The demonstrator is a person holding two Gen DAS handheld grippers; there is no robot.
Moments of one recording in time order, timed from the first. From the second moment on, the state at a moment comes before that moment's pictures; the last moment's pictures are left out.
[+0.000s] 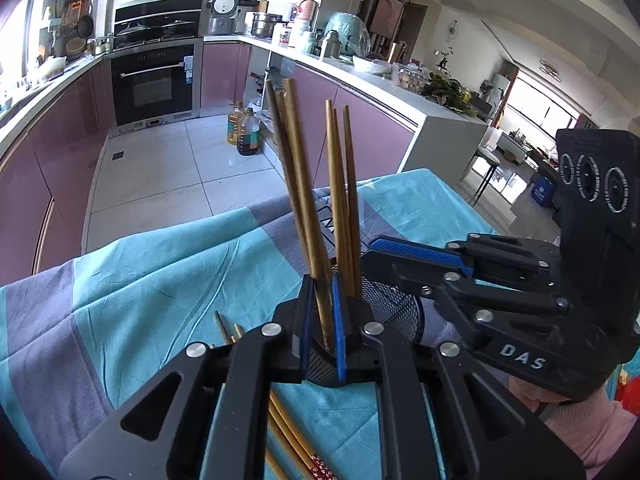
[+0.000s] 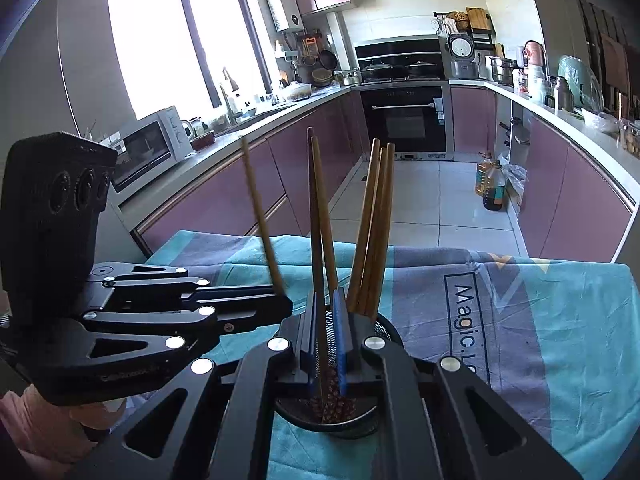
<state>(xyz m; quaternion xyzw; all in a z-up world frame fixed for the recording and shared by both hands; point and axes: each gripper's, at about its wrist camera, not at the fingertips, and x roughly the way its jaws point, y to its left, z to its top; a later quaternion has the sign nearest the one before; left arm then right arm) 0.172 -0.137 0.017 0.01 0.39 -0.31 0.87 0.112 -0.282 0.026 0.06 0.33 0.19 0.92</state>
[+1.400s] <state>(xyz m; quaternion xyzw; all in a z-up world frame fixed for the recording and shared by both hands) 0.094 -0.060 -0.087 0.04 0.42 -0.22 0.88 0.049 -0.211 -0.068 0.04 0.43 0.25 0.87</state>
